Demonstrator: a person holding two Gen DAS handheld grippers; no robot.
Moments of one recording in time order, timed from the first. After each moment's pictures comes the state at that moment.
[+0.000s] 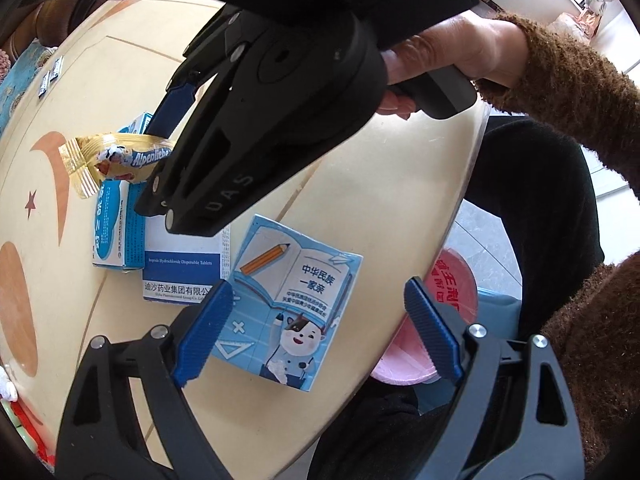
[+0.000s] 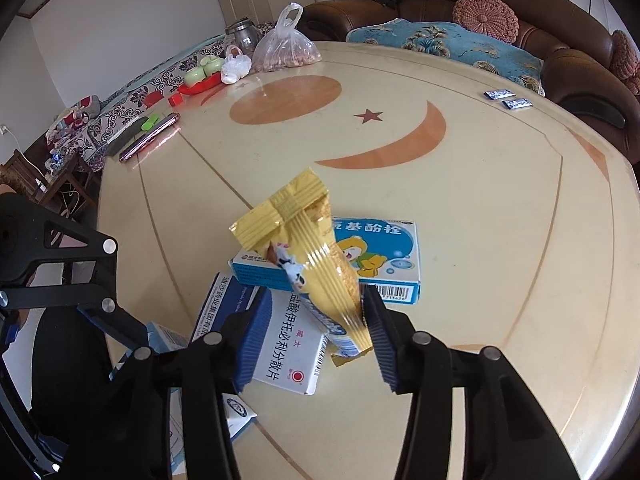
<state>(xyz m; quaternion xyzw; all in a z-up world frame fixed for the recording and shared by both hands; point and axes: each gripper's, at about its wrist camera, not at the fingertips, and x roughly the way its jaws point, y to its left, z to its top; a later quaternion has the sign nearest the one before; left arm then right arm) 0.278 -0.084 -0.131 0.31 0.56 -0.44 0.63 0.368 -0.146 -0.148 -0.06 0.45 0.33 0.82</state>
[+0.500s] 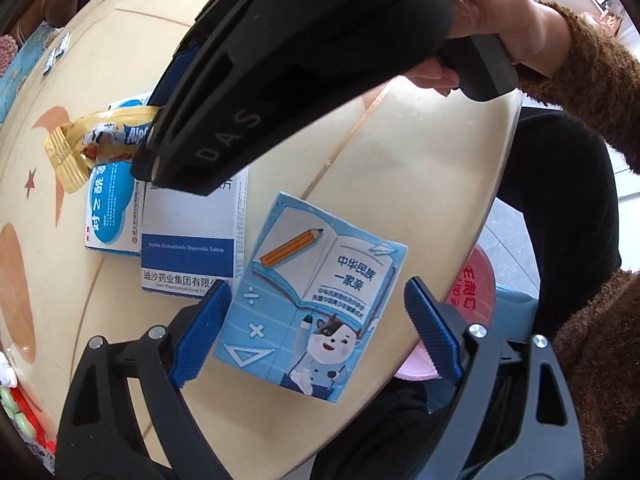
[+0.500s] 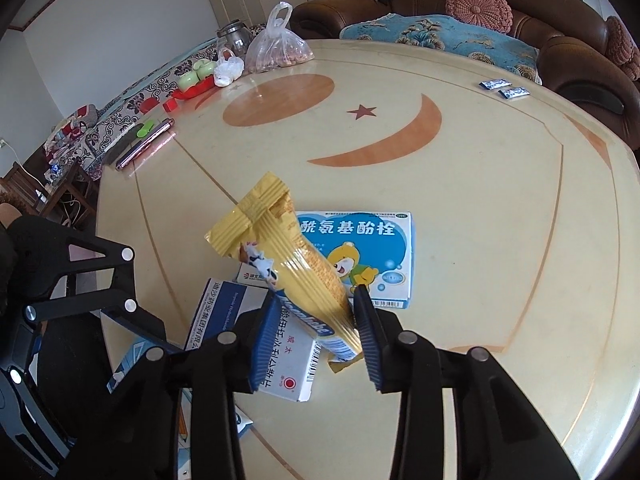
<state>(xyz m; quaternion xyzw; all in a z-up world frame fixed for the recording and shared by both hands) 0.282 -0.088 -0.155 0.33 0.57 -0.41 0.63 0.375 -0.148 -0.151 -0.04 0.46 0.33 0.82</state>
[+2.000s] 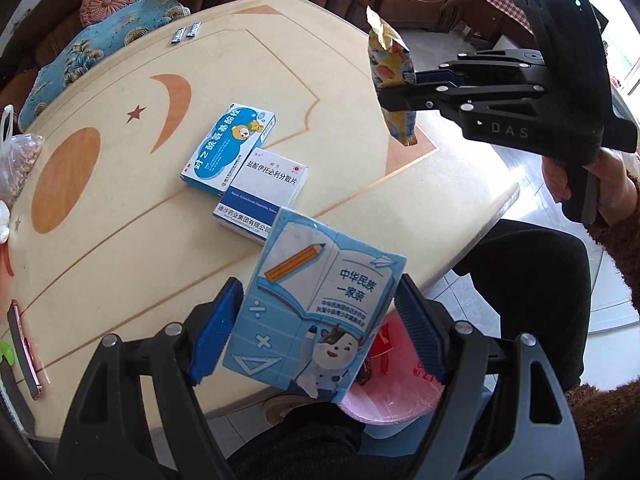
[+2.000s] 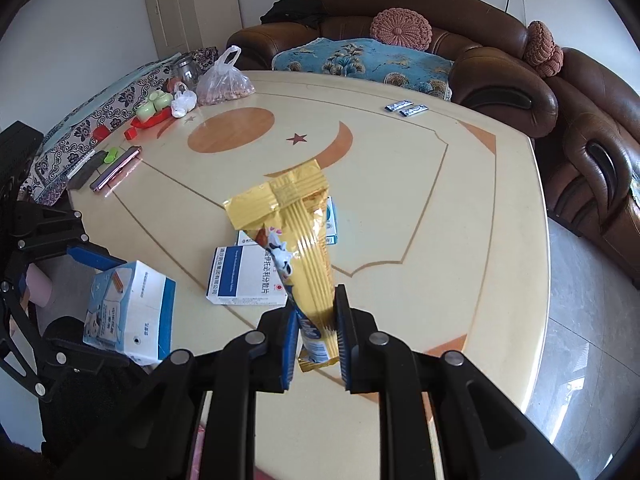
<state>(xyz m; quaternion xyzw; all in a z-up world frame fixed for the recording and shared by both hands) 0.231 -0.020 -0.068 0.17 0.54 -0.30 0.77 0.263 -0.203 -0.069 -0.05 0.44 0.19 0.88</state>
